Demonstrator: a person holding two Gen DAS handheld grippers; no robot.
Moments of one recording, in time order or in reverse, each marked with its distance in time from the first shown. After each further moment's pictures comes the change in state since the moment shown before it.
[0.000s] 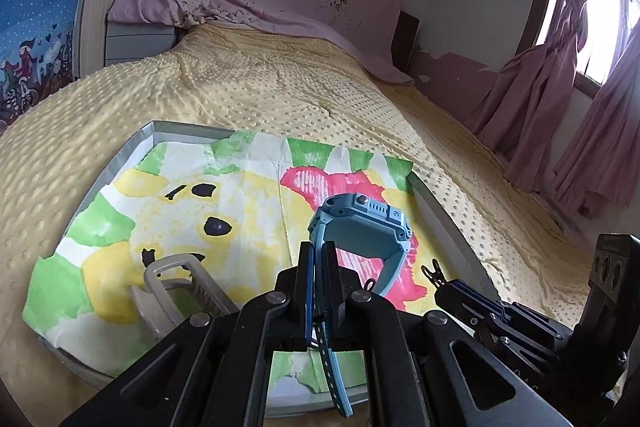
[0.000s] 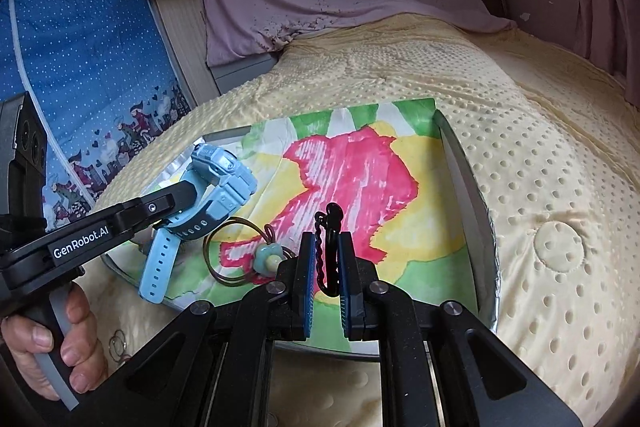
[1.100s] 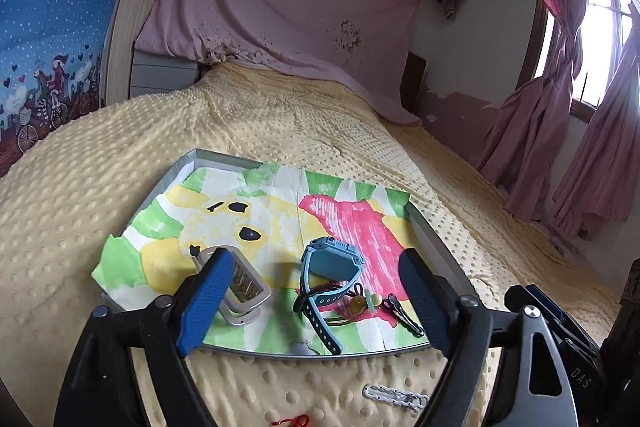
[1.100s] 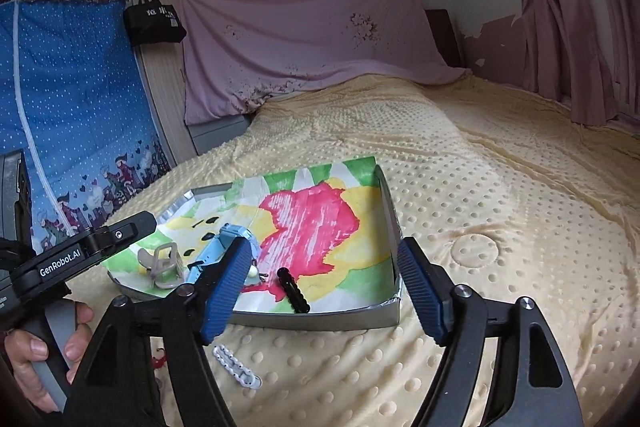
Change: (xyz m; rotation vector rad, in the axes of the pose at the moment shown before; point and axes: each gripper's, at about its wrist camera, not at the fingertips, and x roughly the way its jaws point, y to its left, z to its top) left arm -0.077 0.002 -0.023 -0.027 -0.189 0.048; right arm -0.098 -0.014 -0.020 0.046 -0.272 -0.103
